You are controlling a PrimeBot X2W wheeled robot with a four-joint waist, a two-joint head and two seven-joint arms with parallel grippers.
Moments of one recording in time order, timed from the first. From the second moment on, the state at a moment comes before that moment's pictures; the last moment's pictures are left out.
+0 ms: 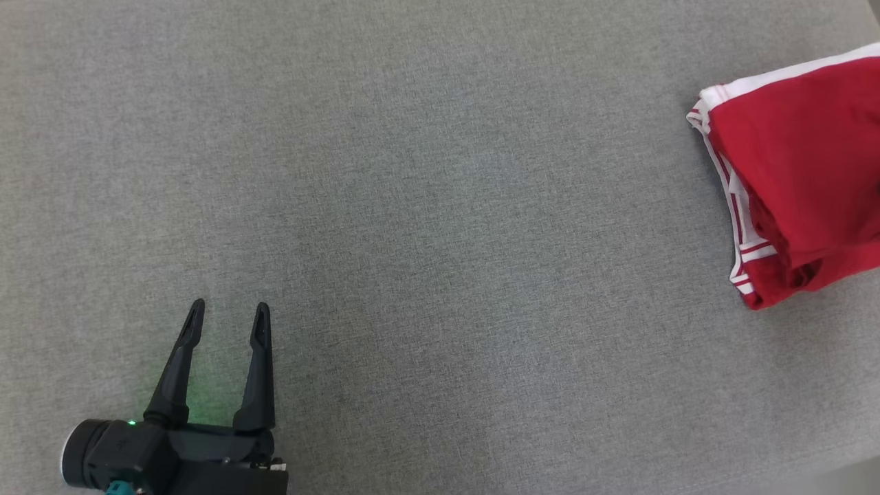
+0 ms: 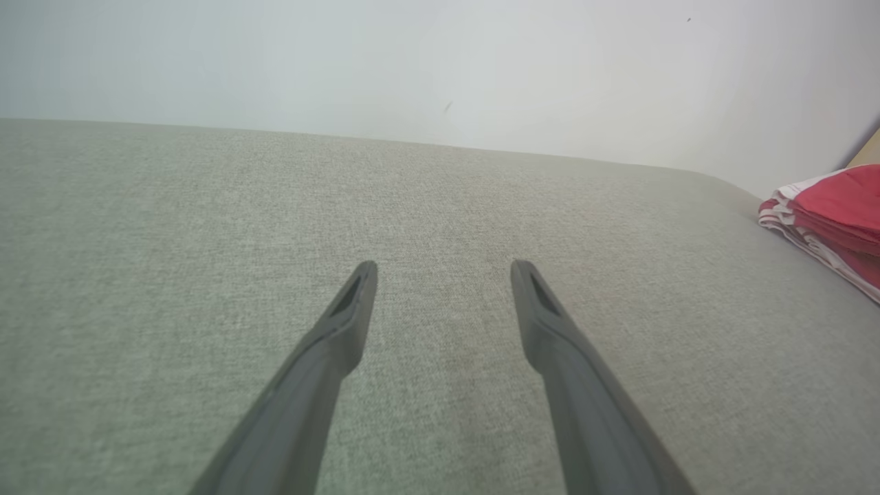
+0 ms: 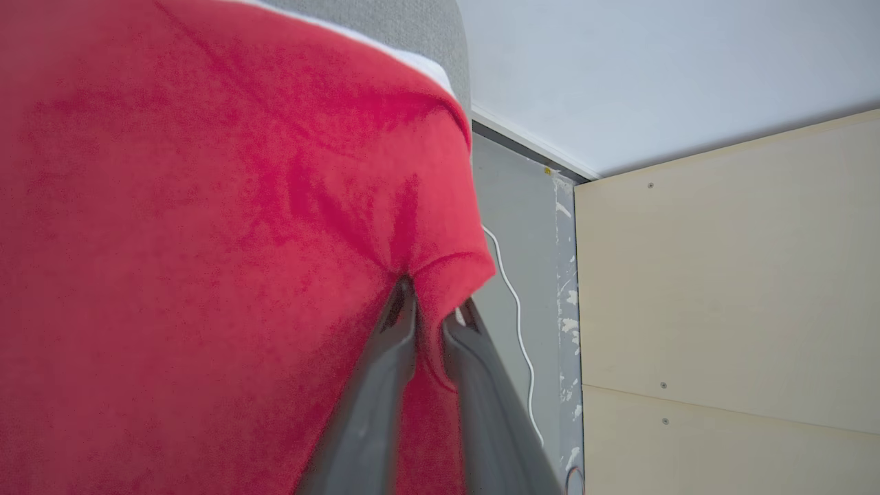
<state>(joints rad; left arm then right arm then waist) -0.08 0.11 -0.06 -0.04 -0.21 -0.13 -0.26 -0.82 -0.67 0.27 0.54 0.09 0.13 0.57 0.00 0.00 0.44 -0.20</state>
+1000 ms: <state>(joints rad) 0.15 0.05 0.02 0.03 -0.22 -0.13 -0.26 -0.13 -0.28 -0.11 0.16 0.27 0.13 0.01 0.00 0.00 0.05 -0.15</state>
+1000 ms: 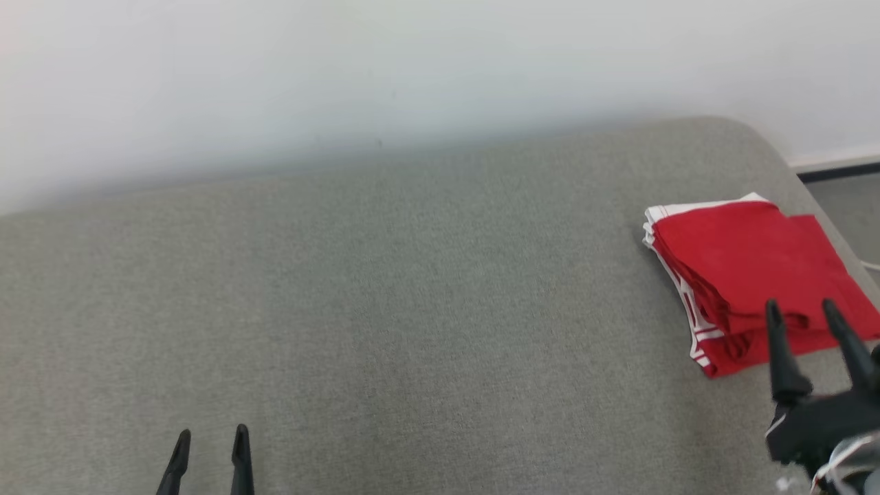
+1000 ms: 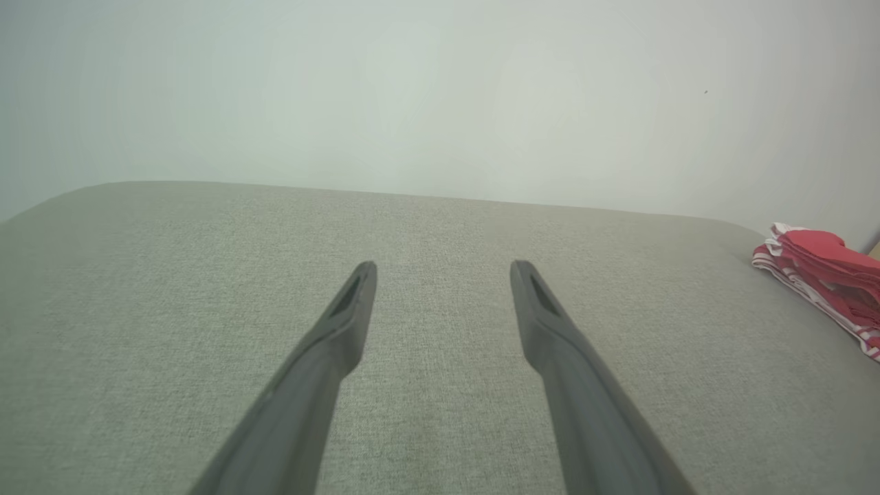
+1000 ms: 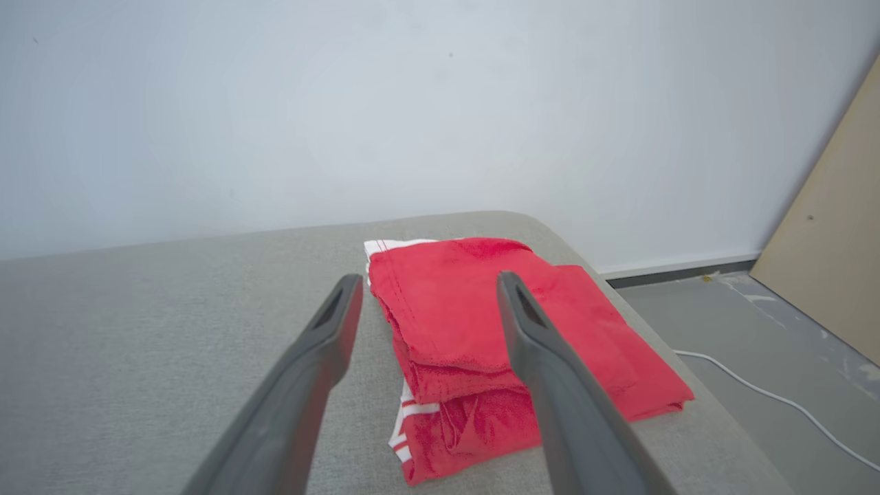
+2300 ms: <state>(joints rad) 0.17 0.05 0.10 0.14 -0.21 -0.13 -0.26 0.04 -0.16 0.10 0.21 0.34 0.13 -0.17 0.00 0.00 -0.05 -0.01</state>
